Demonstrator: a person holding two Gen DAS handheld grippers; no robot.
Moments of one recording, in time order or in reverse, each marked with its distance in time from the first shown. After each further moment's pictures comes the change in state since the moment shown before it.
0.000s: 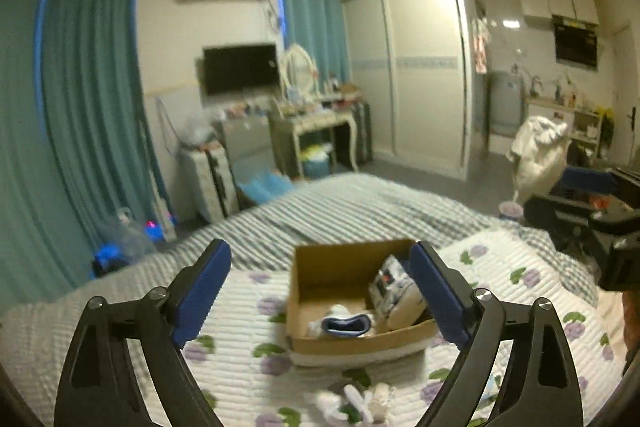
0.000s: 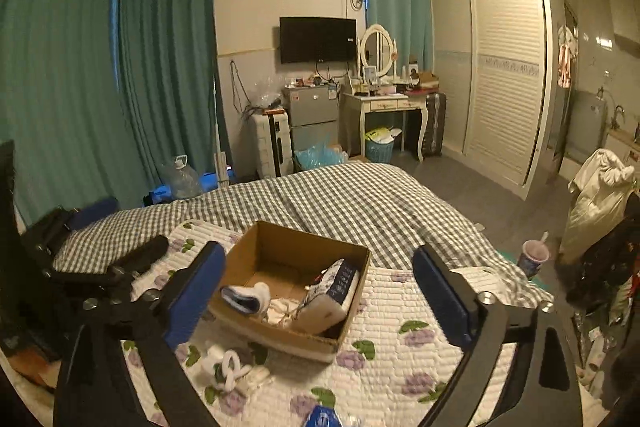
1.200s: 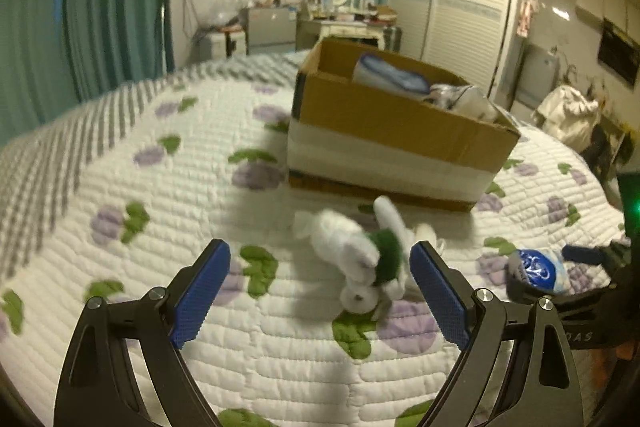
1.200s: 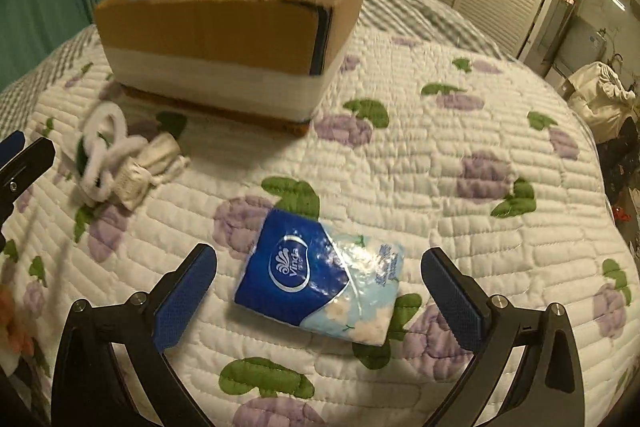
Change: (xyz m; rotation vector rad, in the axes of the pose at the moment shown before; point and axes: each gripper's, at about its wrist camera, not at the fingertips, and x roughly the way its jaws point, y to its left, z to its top) left arm 0.082 0.016 -0.216 -0.220 0.317 0.005; right arm 0.140 -0.008 -0.238 -0.019 0.540 -0.138
